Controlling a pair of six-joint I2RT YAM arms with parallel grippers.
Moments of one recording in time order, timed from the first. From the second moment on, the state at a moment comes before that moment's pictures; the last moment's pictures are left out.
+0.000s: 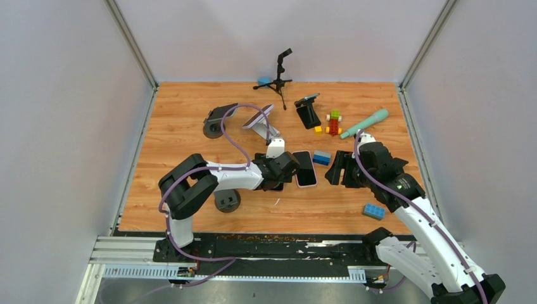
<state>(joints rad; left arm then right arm) -0.98 1.86 1.08 -0.20 -0.60 -0.77 0.44 0.80 0.83 -0.77 -0.03 0.47</state>
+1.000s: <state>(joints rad) -0.94 1.03 0.96 -0.53 -0.50 -0.30 0.44 0.94 0.87 -0.63 0.07 0.62</state>
